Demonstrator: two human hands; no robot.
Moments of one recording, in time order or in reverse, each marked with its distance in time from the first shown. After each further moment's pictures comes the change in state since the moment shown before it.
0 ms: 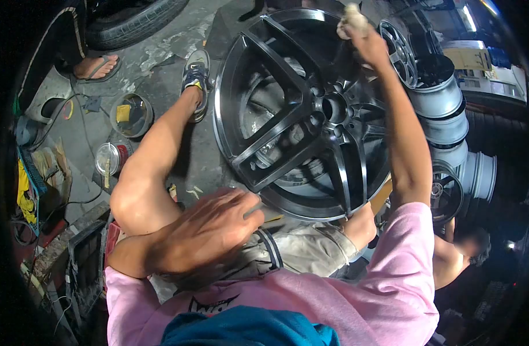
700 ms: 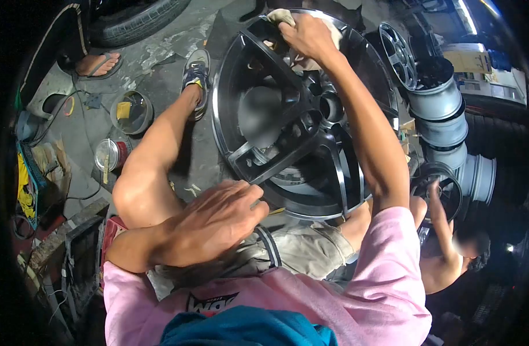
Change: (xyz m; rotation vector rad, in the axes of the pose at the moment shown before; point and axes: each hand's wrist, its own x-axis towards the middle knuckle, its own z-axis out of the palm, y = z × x) left_hand 0.008 0.002 0.009 -0.030 0.002 -0.012; right_hand -0.016 -0.158 0.013 0.101 -0.236 -0.266
